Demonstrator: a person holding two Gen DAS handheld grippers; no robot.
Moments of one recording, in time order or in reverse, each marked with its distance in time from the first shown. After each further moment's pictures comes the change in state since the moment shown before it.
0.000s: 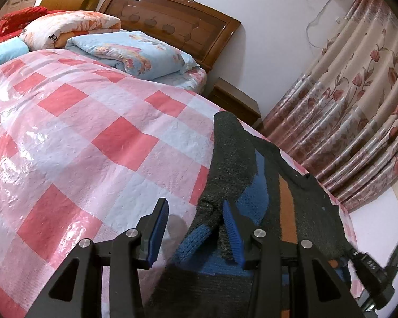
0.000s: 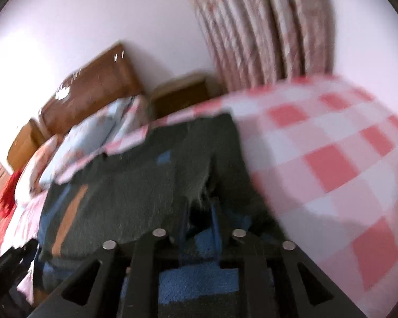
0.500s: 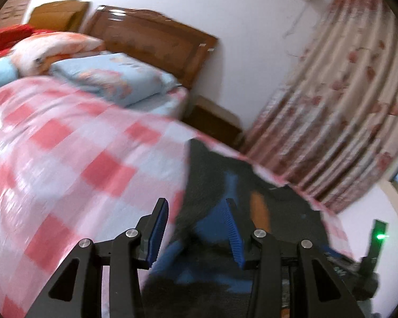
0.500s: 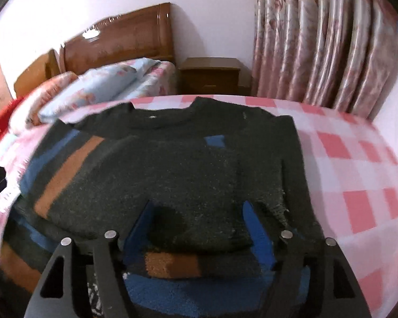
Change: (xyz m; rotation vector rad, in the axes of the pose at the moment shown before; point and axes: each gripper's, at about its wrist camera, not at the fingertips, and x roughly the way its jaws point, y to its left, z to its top) left arm -0.026 -0.026 0.015 0.085 -0.093 -0.109; right arm 0.030 0.056 -0.001 -0.327 0.166 0.031
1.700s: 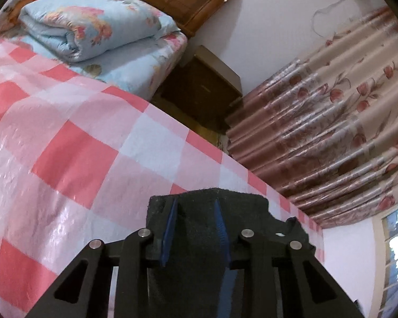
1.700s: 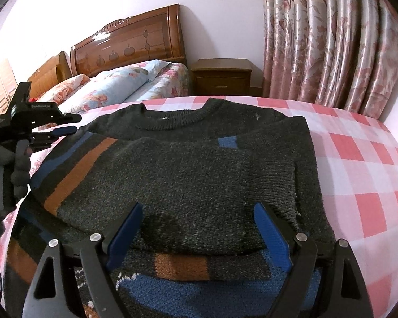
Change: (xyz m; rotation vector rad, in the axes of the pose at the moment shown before) left arm 0.173 0.022 0.089 -0.193 0.320 -0.077; right arm 0.001 0.010 0.001 -0.016 0.001 0.038
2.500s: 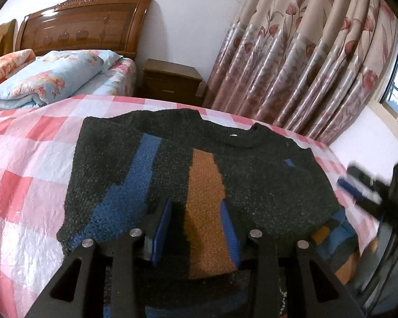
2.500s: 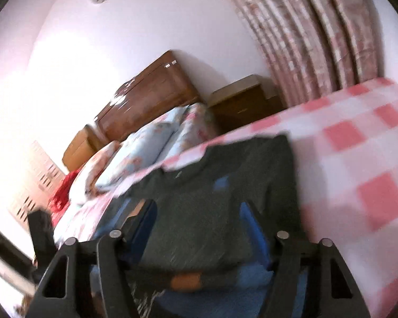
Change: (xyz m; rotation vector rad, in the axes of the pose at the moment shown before) left arm -0.038 -0.076 -0.151 0.497 -0.062 0.082; right arm -0.040 -0.080 0.014 0.325 -0.210 0.278
